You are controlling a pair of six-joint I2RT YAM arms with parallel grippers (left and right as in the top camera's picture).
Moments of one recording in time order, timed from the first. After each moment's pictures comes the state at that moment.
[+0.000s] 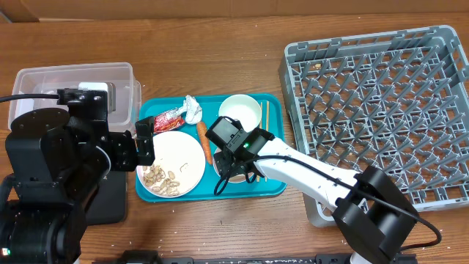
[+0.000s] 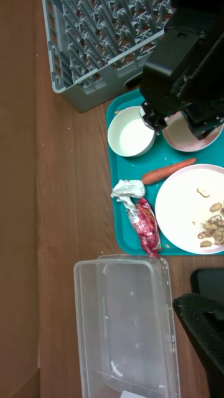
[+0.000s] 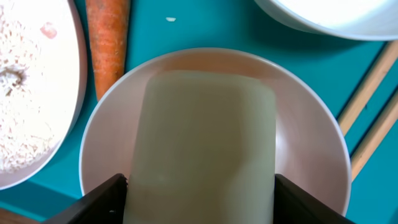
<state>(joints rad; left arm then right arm) -0.03 1.00 1.57 -1.21 0.10 -0.04 0.87 1.86 1.28 -0.74 0.04 0.51</state>
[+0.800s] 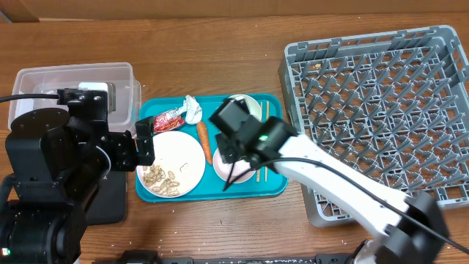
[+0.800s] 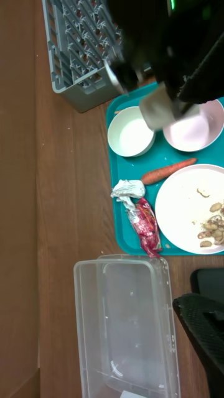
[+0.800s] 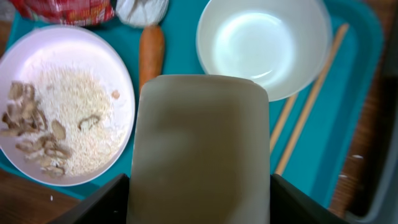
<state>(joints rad) -0.03 1.00 1.57 -1.21 0.10 -0.04 0.84 1.68 1.43 -0.89 0.14 0.51</state>
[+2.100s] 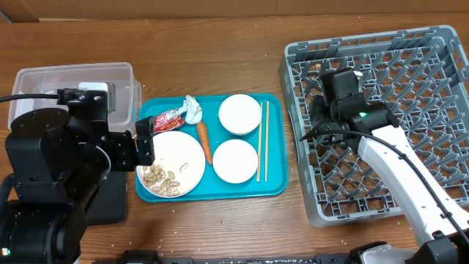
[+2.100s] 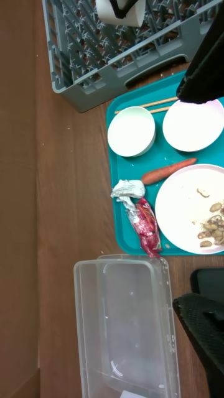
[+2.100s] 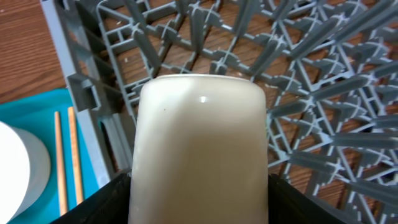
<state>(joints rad) -0.03 1.00 1.57 -1.21 0.10 -0.04 0.29 1.47 1.16 -0.77 0.28 0.49</state>
